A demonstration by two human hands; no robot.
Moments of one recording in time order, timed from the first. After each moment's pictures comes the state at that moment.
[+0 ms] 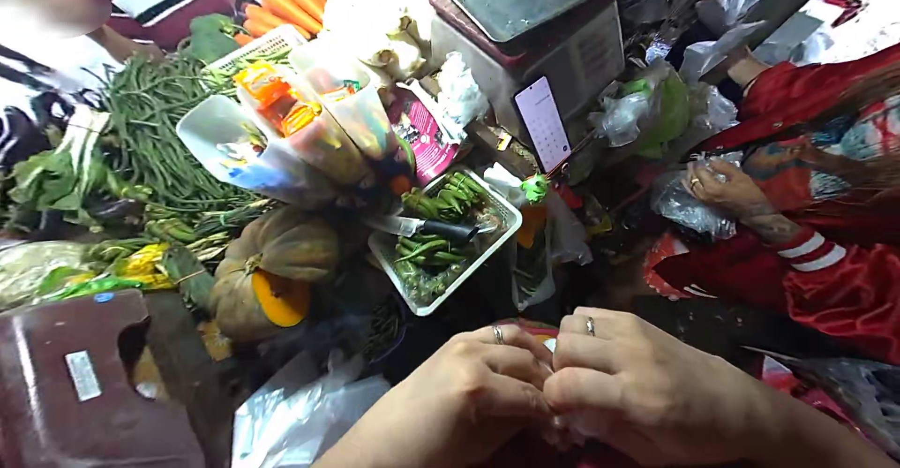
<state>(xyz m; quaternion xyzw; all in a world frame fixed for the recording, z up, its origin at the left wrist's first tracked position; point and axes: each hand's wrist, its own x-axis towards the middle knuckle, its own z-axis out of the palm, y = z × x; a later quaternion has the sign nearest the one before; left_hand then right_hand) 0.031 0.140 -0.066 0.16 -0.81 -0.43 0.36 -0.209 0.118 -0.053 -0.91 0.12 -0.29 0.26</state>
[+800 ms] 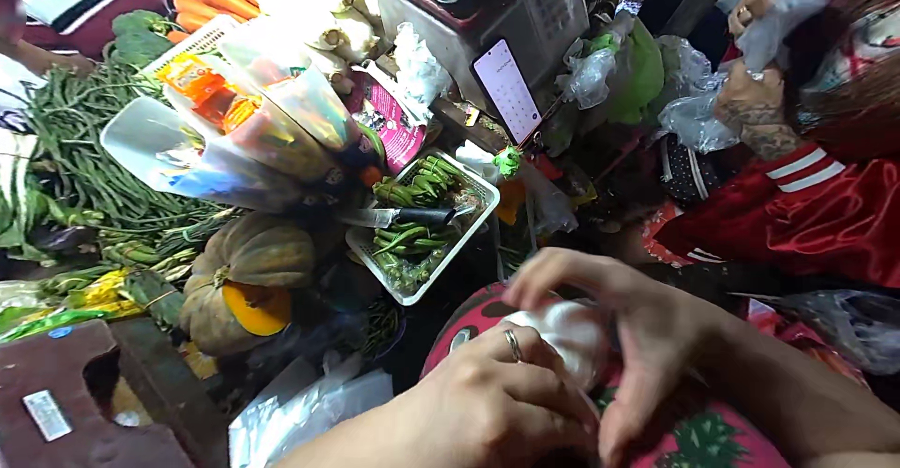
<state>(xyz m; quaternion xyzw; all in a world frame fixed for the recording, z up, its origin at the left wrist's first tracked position) 0.005 0.154 -0.047 0.14 -0.85 -0.40 0.32 -0.226 0.112 -0.080 -0.77 0.12 -0.33 0.53</state>
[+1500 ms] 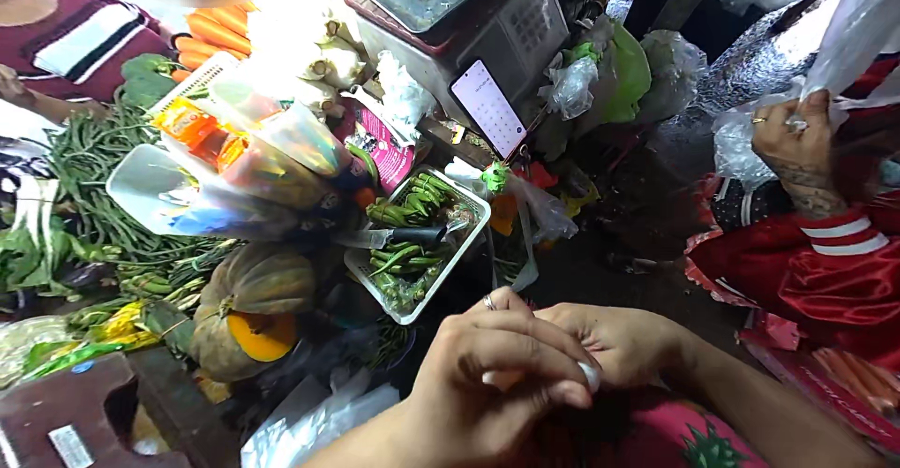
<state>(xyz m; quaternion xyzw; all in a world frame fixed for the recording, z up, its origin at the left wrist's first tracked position) -0.029 0.125 -0.045 0.20 -0.73 -0.51 0.41 -0.241 0.115 -0.109 -0.66 0.08 -0.26 0.70</state>
